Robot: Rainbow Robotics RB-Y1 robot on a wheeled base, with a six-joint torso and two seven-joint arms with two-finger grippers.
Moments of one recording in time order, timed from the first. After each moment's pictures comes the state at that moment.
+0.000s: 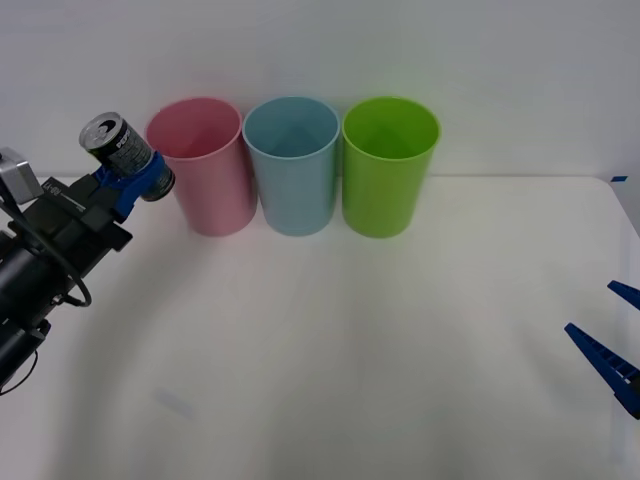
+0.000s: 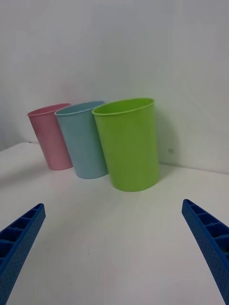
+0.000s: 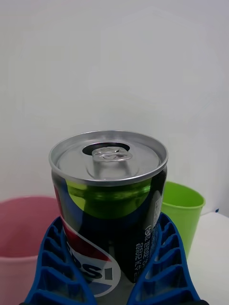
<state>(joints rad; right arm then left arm) 0.35 -0.40 -0.52 -1.66 0.96 -1.22 0.00 -0.05 0.28 0.30 -1.82 -1.21 -0.77 0.25</state>
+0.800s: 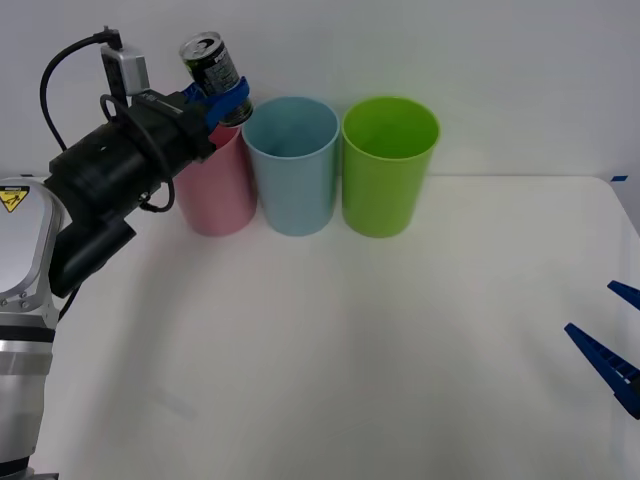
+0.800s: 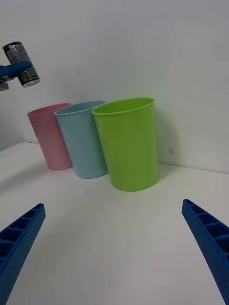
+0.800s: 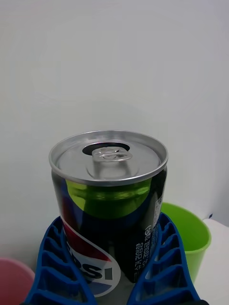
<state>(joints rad) 0.35 -0.40 -0.52 -1.66 0.96 -1.22 0.00 -0.42 0.28 0.15 -1.63 -1.53 -0.68 0.50</state>
